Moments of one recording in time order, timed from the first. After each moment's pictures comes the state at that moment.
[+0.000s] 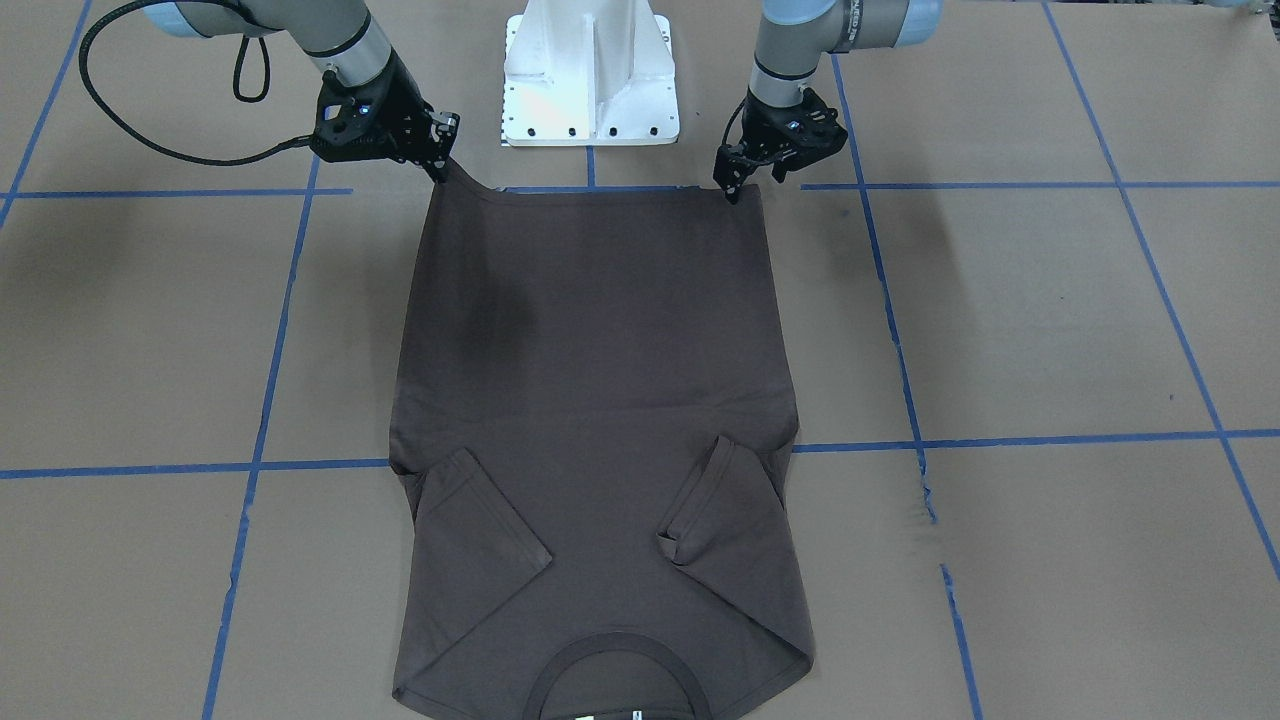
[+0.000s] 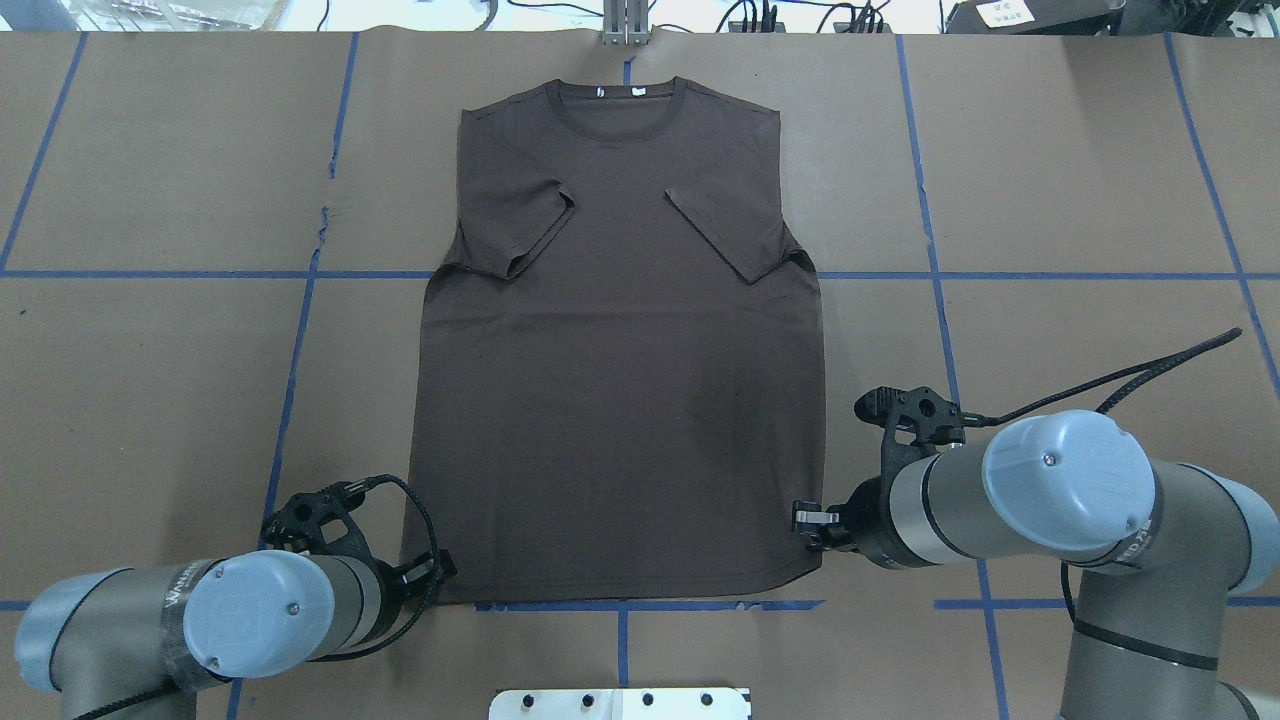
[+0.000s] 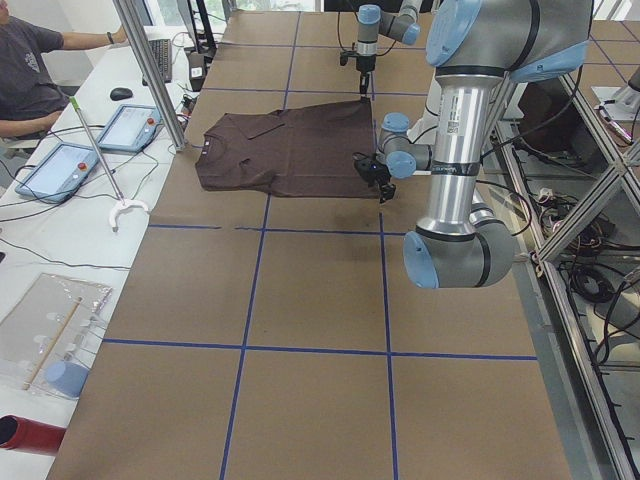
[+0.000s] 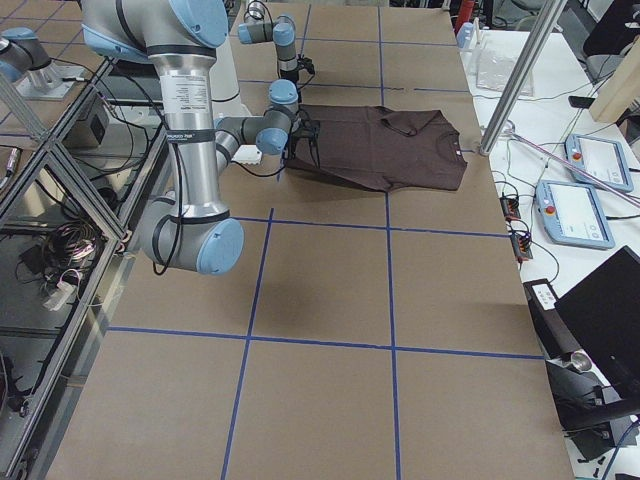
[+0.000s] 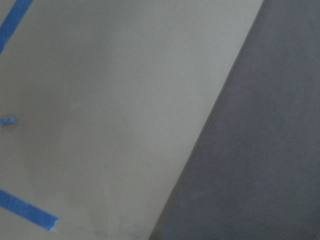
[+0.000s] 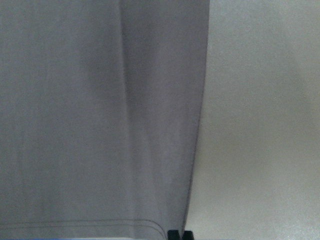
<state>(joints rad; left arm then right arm) -0.16 -1.75 -2.02 -1.74 -1.60 -1.94 0.35 -1.44 2.13 -1.28 1.86 1.53</state>
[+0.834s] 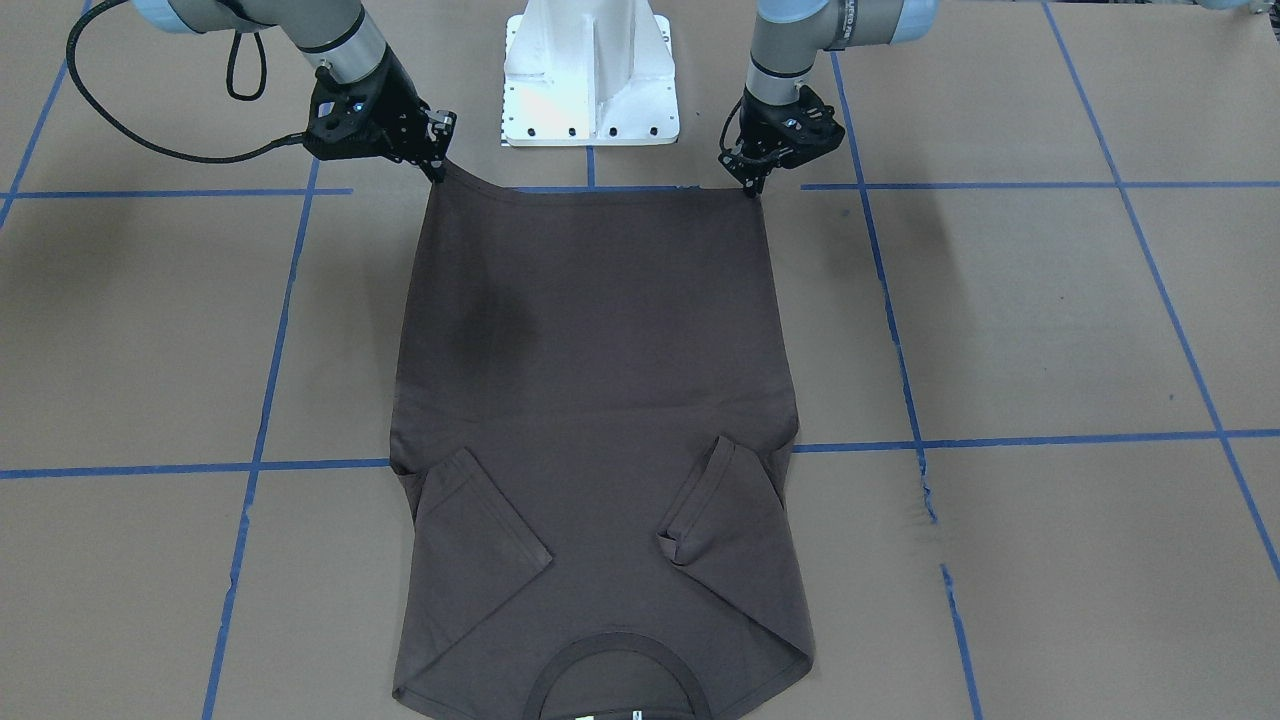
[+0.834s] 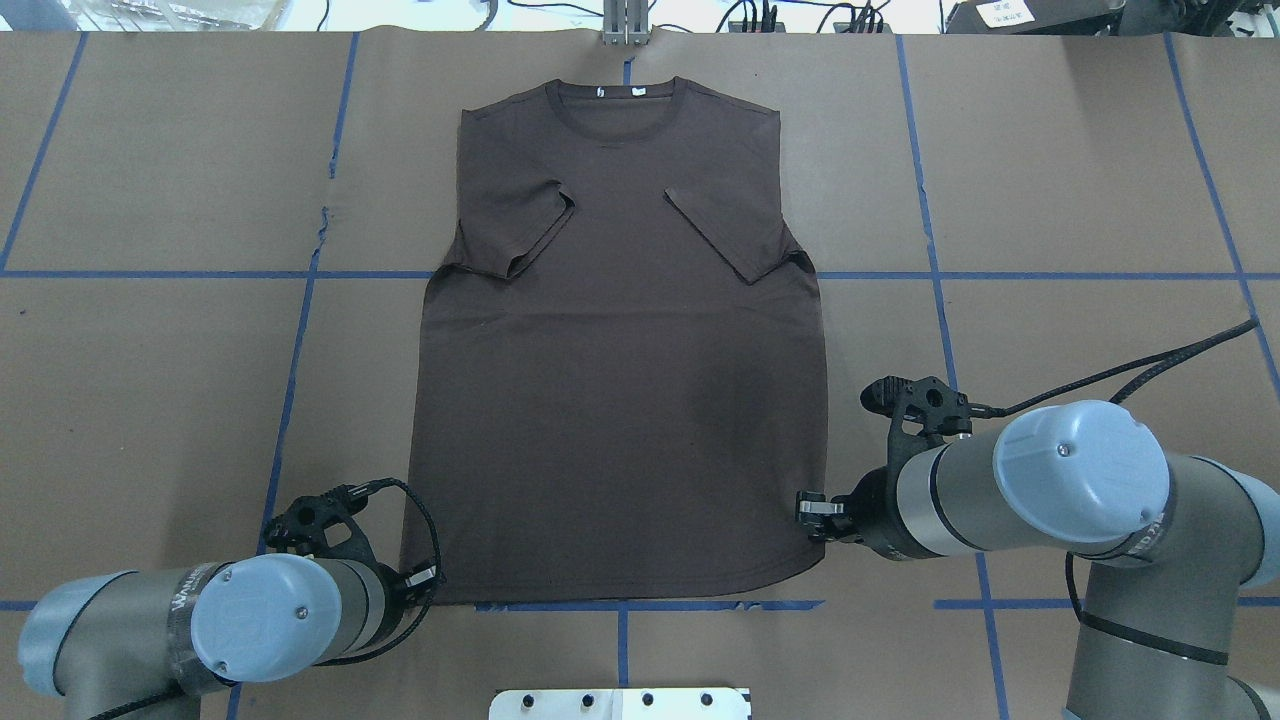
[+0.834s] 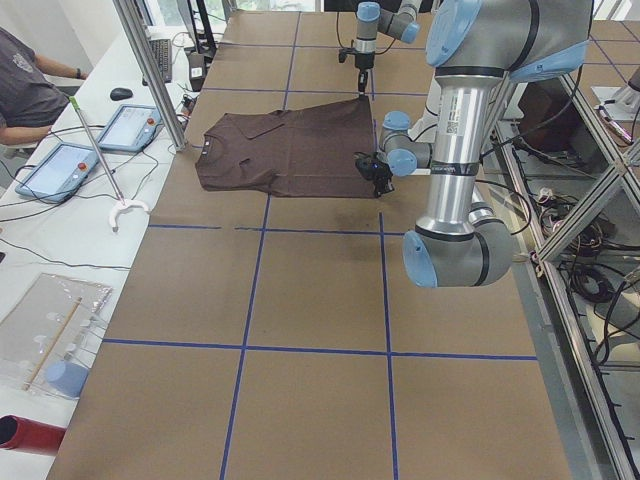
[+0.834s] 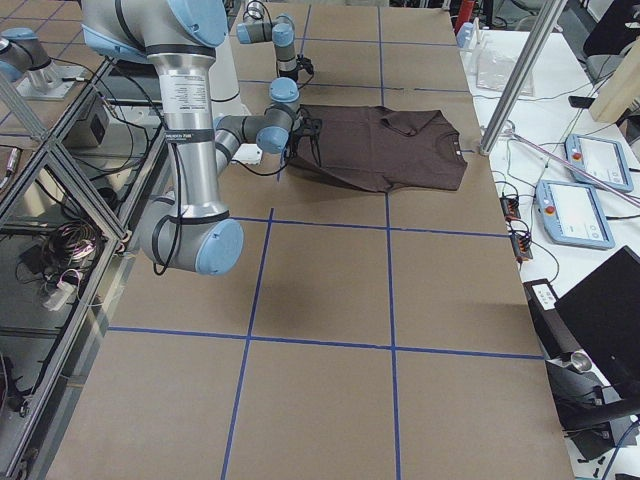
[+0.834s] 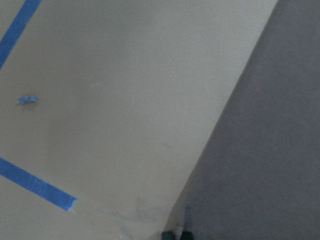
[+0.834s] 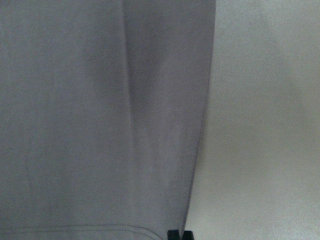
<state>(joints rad) -0.16 -1.76 -2.03 -1.71 -1.60 -1.95 0.36 -1.44 2.15 -1.28 1.86 1.53</state>
